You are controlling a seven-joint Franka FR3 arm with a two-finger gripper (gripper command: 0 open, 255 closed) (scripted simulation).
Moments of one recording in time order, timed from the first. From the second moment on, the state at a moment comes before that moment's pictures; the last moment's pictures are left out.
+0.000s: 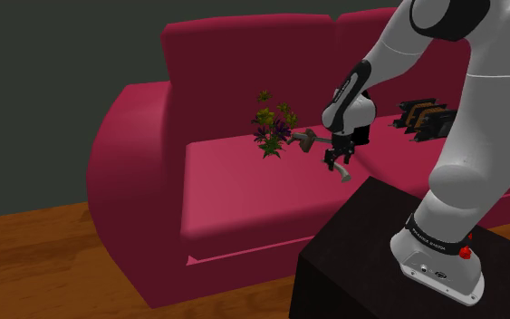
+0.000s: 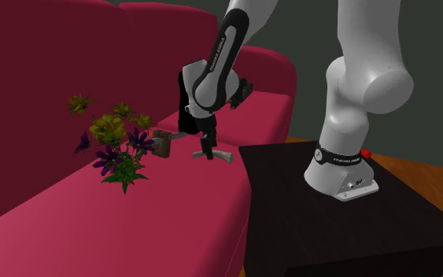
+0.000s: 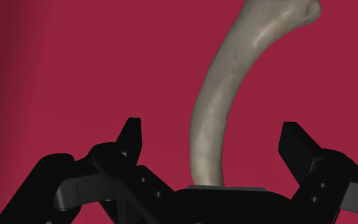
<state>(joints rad) -0.21 0.25 -0.25 -2.52 0.08 2.60 -0.27</state>
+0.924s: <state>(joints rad) -0.21 0.25 -0.25 -2.52 0.08 2.60 -0.27</state>
